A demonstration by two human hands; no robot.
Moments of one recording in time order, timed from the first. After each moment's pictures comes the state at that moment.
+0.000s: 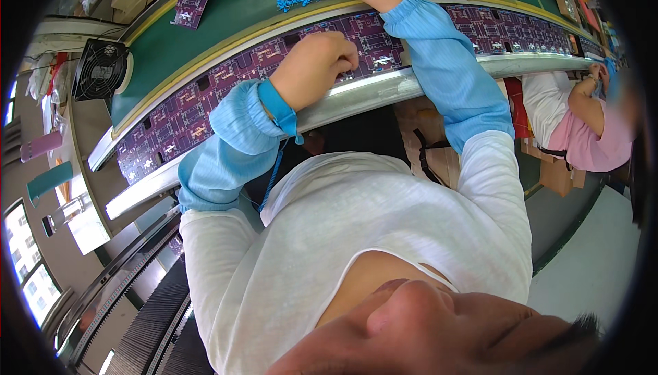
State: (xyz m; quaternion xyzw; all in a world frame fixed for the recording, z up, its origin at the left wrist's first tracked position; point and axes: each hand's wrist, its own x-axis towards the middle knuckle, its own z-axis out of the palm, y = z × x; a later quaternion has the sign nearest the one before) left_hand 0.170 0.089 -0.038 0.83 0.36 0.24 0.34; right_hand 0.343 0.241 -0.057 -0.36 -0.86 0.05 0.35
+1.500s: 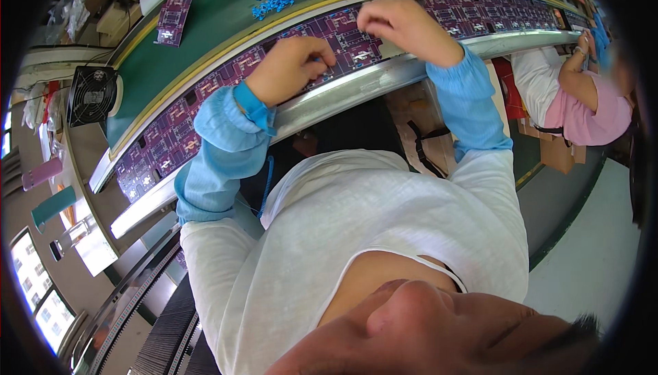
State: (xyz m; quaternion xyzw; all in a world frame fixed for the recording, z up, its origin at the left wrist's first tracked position) left_hand 0.169 0.101 -0.046 0.75 0.37 0.20 0.51; right_hand 0.446 0.136 -0.030 -0.35 -0.87 0.25 0.22
